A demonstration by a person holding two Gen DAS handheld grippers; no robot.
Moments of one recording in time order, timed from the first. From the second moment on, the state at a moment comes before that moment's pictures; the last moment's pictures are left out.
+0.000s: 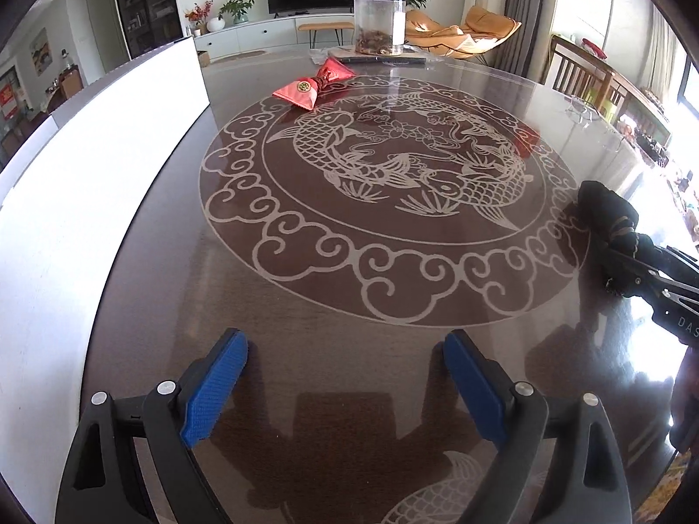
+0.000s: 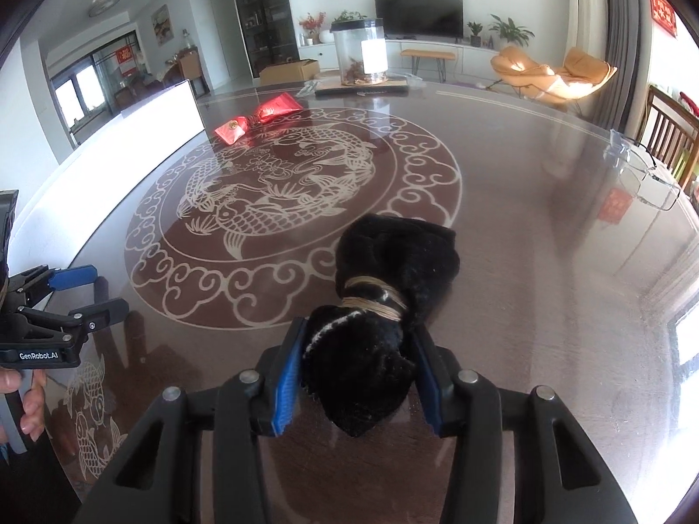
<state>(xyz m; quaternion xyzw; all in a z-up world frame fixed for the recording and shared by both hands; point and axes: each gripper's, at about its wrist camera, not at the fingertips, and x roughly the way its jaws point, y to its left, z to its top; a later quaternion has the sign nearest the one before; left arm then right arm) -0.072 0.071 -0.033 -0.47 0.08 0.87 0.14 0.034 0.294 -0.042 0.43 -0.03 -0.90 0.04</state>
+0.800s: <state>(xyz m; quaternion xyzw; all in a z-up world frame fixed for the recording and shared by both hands) -0.333 0.130 -0.027 -0.46 0.10 0.87 0.16 0.033 0.287 -0.043 0.43 -0.01 -0.90 0.03</state>
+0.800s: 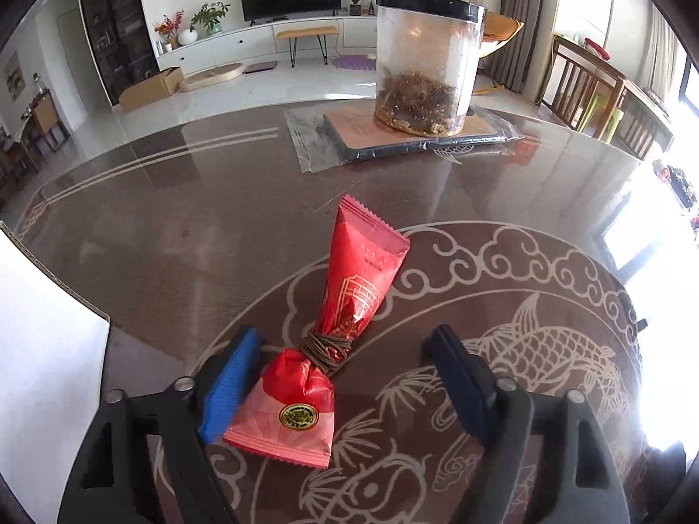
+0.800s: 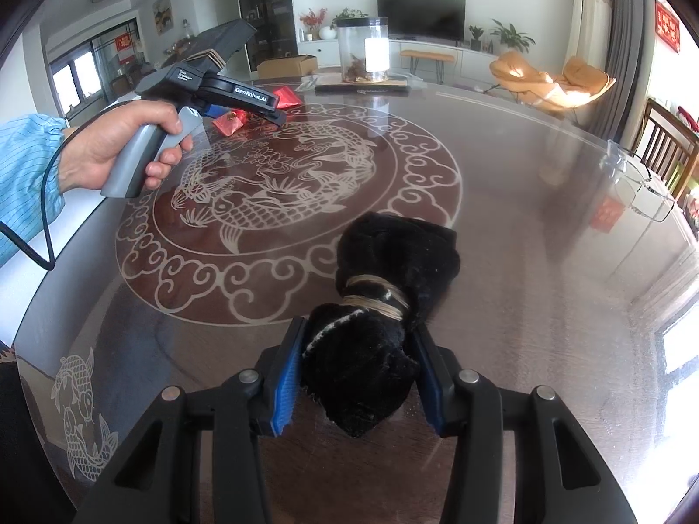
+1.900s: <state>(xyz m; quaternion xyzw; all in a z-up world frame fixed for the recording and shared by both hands) -0.060 0.033 -0.032 -0.43 0.04 0.90 0.06 0.033 0.174 -0.053 0.45 0.05 -0.89 0.09</state>
